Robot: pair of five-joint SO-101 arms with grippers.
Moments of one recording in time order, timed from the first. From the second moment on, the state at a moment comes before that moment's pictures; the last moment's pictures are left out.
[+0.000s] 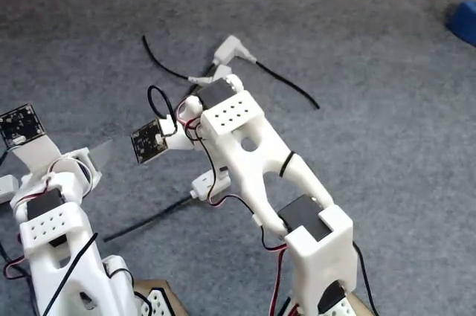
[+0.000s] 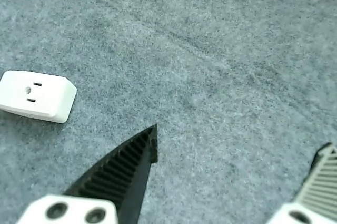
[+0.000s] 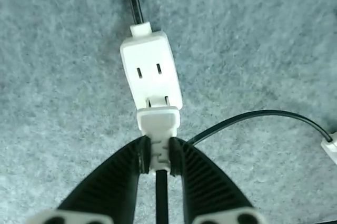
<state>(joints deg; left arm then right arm) -35.6 -47.5 70.0 35.4 2.2 -41.7 28.0 -15.9 87.1 79.6</state>
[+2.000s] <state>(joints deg) -24.9 -47.6 66.0 42.3 -9.6 -39.5 31.5 -22.3 92.8 49.9</state>
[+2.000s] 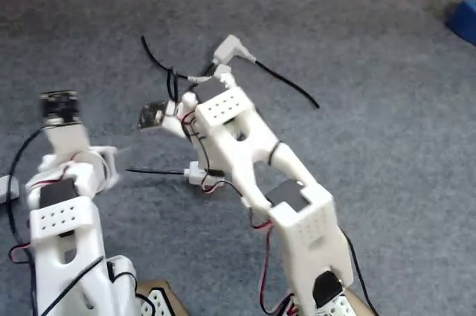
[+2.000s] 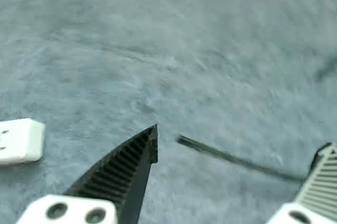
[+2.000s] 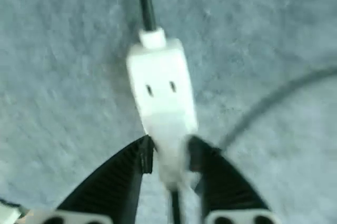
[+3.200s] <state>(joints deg) 7.3 -47.6 63.3 65.7 -39.0 6.8 -14.2 -29.5 100.0 18.8</state>
